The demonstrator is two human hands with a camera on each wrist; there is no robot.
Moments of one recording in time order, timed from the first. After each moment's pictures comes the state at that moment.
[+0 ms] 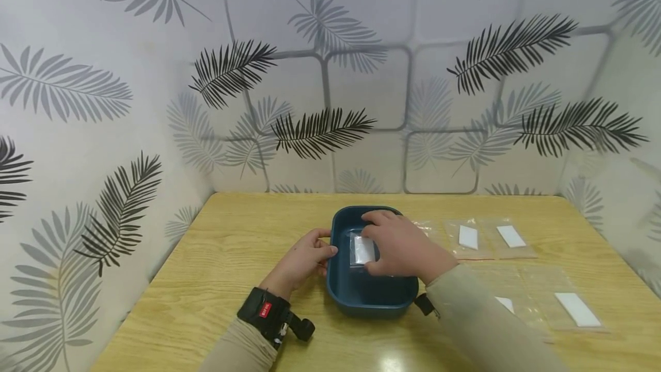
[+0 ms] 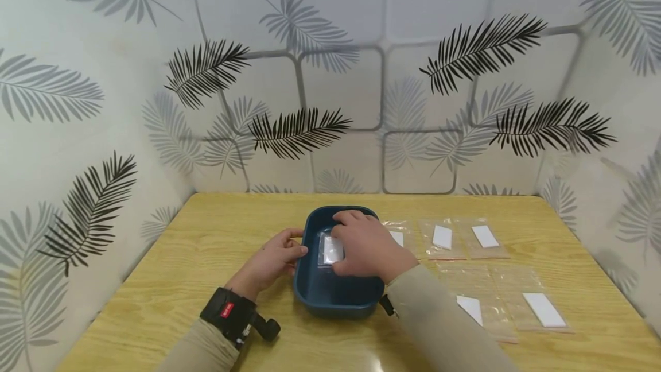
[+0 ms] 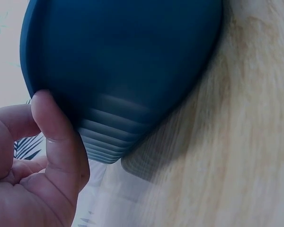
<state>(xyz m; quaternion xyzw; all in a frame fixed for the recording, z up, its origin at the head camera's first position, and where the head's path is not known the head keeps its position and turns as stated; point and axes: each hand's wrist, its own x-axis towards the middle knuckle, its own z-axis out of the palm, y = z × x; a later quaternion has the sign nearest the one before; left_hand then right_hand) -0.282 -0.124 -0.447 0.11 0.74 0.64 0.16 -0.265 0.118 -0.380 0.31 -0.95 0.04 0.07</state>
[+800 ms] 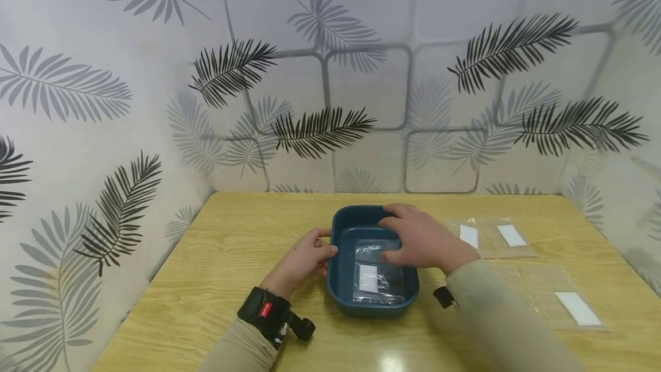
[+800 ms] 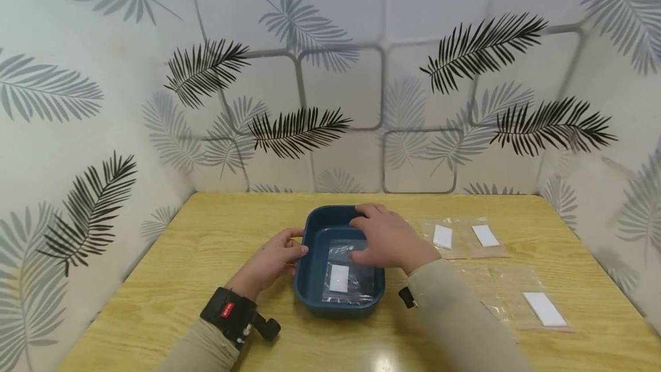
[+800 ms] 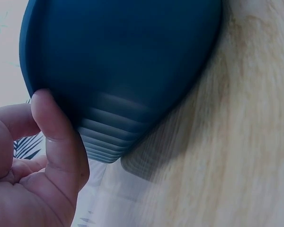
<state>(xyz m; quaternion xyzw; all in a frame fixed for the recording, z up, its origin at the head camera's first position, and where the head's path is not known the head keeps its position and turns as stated) -0.282 -0.123 -0.448 0.10 0.74 0.64 0.15 -0.275 0.158 -0.382 0.29 -0.95 0.09 0.06</state>
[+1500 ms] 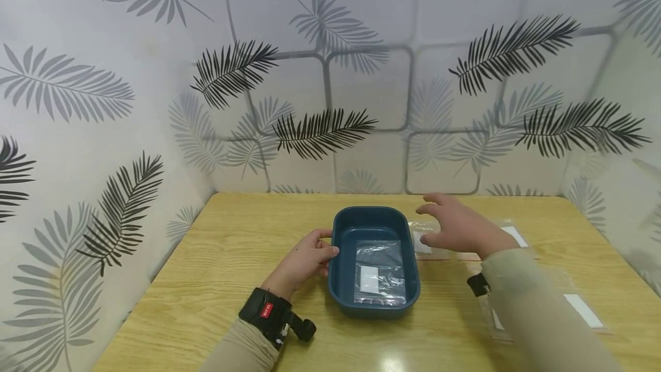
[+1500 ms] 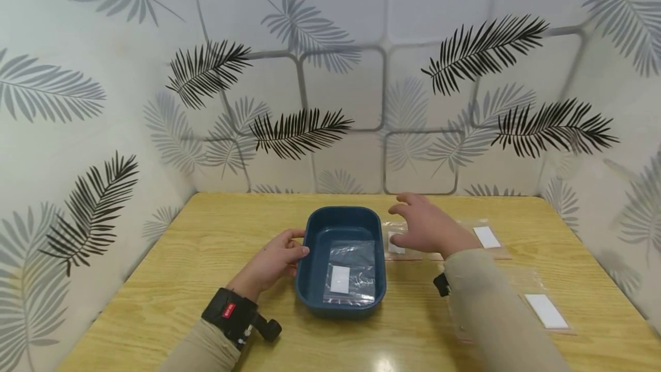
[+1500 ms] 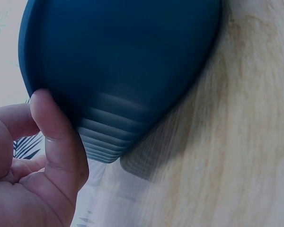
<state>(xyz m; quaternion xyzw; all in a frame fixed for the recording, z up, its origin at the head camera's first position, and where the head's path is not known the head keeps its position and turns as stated) -0.283 -0.122 -0.449 0.10 0.74 0.64 0.15 -0.295 0.227 -0.376 0.24 -0.96 0.14 0.02</state>
